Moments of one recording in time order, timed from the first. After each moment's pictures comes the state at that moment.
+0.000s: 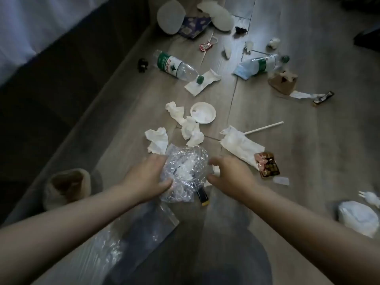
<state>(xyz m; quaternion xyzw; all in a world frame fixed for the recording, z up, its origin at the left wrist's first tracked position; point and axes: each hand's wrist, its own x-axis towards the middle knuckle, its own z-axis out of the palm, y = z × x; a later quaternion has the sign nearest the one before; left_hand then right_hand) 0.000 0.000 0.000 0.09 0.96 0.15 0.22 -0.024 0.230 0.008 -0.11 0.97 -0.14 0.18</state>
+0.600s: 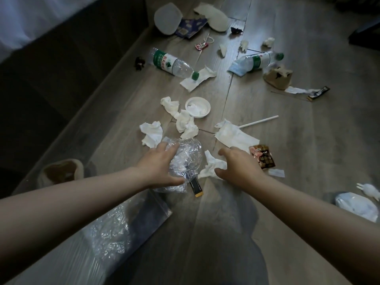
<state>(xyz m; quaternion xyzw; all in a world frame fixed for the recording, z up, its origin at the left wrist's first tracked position) -0.005 0.040 -0.012 0.12 0.96 0.12 0.23 -0.016 0.270 -0.005 -0.09 0.98 -0.10 0.16</state>
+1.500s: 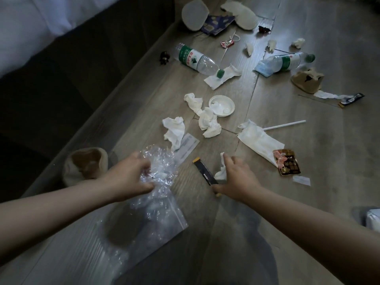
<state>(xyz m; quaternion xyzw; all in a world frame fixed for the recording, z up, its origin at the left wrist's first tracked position) 0.048 -0.058 -0.005 0.04 0.96 0.17 0.21 0.002 0.223 -0.044 -0.10 0.96 -0.12 0.24</state>
